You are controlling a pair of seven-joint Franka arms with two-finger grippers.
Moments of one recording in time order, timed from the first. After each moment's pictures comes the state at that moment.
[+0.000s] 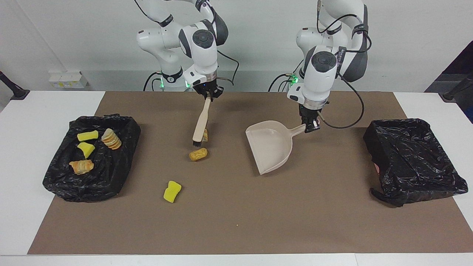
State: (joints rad) left arm -0.32 0.00 -0.10 -2.10 0.10 2.04 0.95; right arm 0.25 -0.26 0.31 -2.34 0.11 1.96 0.72
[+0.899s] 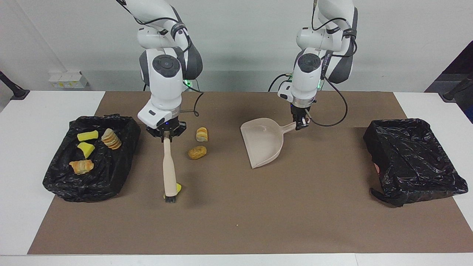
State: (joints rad) left arm -0.37 -0.05 -0.11 -2.21 0.10 2.09 0.90; right arm -0.03 0.23 0.29 -1.75 -0.36 1.89 0.18
